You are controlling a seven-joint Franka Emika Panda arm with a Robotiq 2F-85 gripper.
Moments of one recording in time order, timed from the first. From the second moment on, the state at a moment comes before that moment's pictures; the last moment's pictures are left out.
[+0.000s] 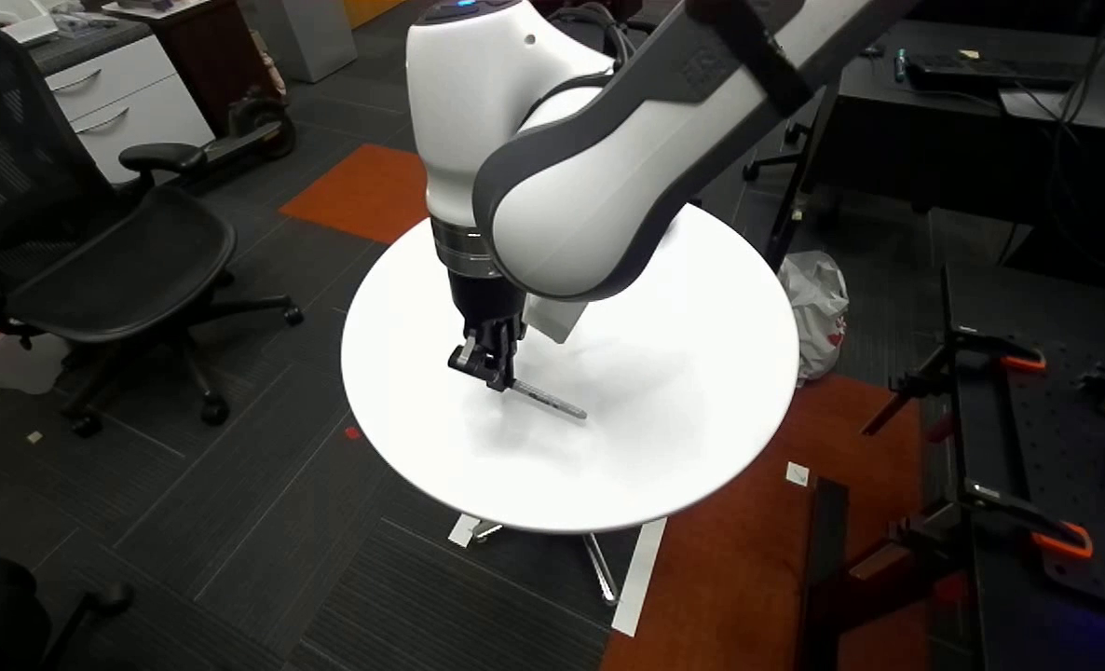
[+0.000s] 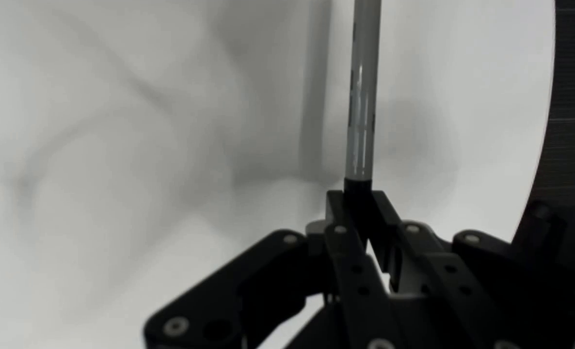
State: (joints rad) arm 0.11 0.75 0.07 -1.68 0.05 2.49 0.14
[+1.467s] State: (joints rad) arm 0.14 0.64 0.06 -1.66 -0.07 2.32 -0.10
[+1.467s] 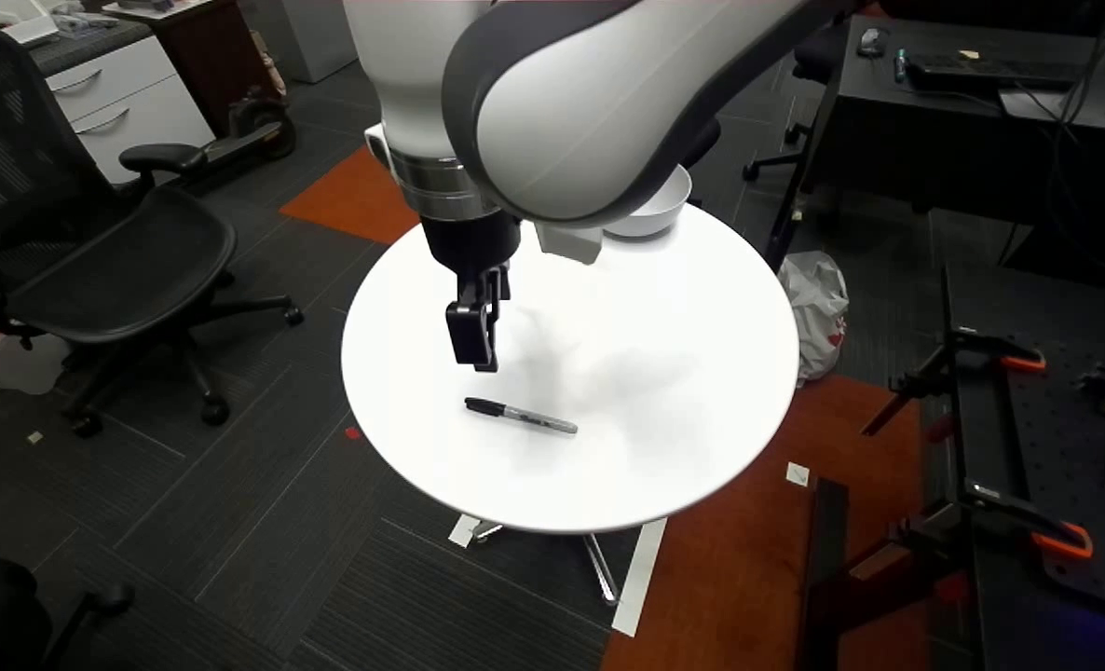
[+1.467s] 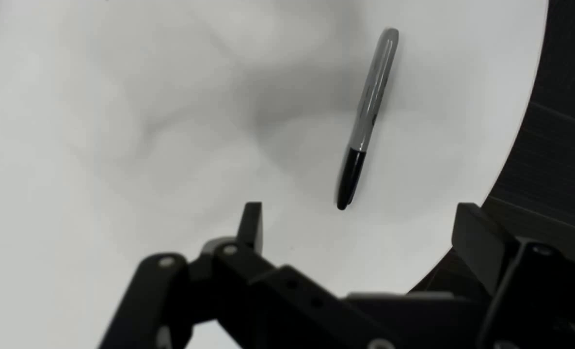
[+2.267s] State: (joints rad) arm 0.14 0.60 0.07 -1.77 -0.07 2.38 -0.20
